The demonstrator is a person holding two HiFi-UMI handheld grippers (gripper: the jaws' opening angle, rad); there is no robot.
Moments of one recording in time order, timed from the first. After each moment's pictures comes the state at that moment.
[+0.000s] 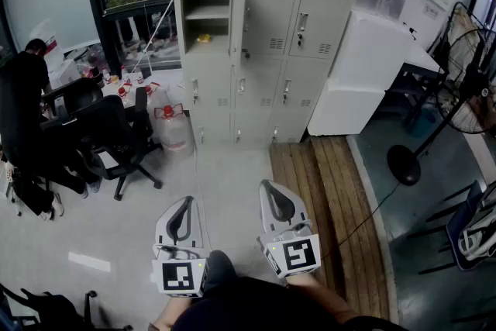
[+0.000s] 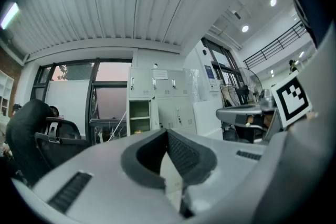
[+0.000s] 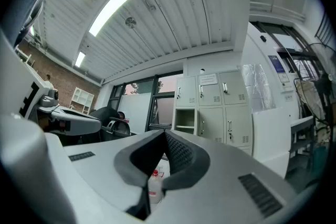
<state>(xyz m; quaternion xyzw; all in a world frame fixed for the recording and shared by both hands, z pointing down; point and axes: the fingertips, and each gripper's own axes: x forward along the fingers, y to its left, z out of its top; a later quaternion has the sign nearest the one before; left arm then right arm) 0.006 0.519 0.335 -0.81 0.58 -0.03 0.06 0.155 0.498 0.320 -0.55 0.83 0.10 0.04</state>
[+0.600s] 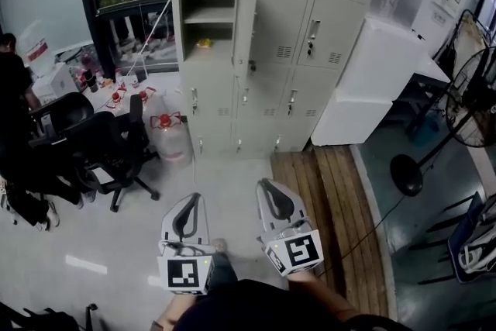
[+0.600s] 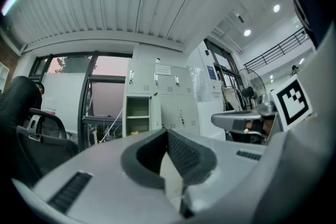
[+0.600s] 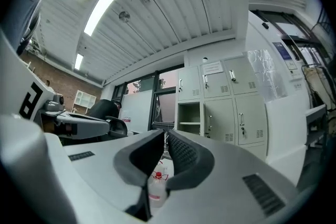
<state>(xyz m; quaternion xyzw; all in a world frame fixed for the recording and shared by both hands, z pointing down) 0.002 0.388 0.338 -0.83 0.56 -0.01 0.05 0.131 0.371 0.328 -0.53 0.85 0.07 0.04</state>
